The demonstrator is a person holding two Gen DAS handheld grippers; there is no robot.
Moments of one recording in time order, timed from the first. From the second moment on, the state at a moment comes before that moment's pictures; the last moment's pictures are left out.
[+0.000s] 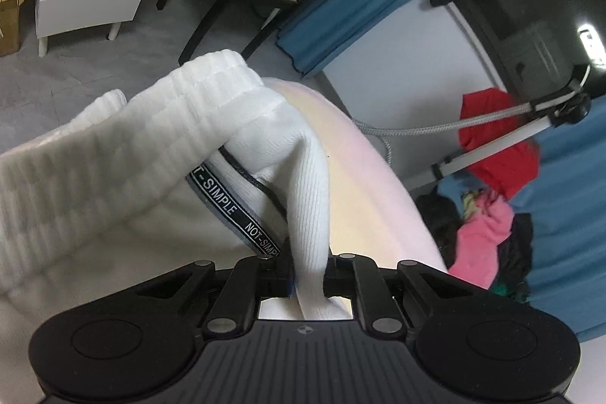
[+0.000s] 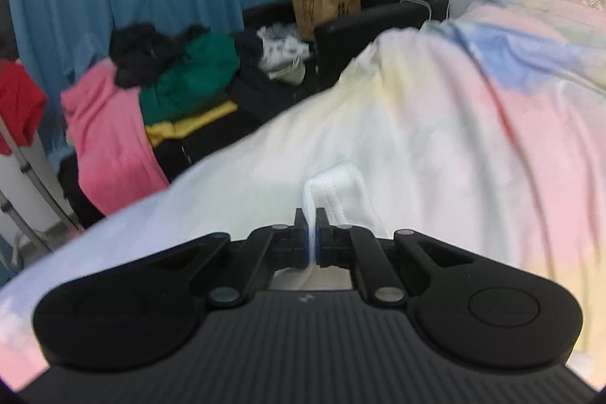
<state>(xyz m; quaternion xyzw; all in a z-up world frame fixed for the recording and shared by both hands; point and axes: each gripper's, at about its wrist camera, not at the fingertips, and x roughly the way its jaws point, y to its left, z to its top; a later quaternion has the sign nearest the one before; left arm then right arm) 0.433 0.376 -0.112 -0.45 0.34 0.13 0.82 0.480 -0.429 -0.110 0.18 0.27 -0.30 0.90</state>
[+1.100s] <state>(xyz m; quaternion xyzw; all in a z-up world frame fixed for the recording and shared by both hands) 0.255 0.347 -0.155 -0.56 0.29 0.11 0.77 0.246 -0.453 -0.193 0.55 0.23 -0.15 0.79</state>
